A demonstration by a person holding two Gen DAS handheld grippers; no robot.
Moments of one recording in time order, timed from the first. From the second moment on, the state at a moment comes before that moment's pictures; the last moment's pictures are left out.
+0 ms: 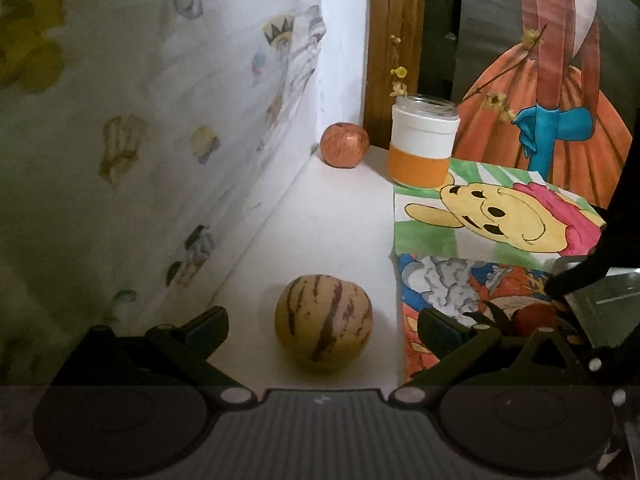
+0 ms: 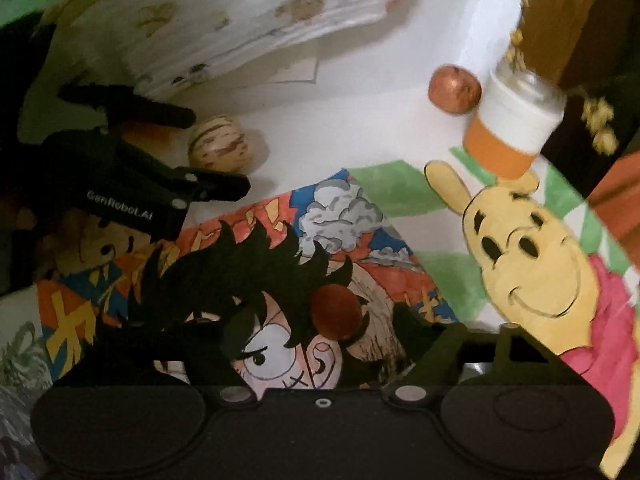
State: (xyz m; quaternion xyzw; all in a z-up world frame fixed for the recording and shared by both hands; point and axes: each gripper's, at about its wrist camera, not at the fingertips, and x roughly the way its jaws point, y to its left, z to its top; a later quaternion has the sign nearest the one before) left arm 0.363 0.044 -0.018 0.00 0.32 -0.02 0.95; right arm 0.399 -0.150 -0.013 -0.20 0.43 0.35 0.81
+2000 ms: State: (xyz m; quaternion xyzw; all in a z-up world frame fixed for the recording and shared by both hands) left arm 0.244 -0.019 0.050 -0.06 0.30 -0.11 0.95; right arm 0.258 -0.222 0.067 -0.14 0.34 0.30 0.88
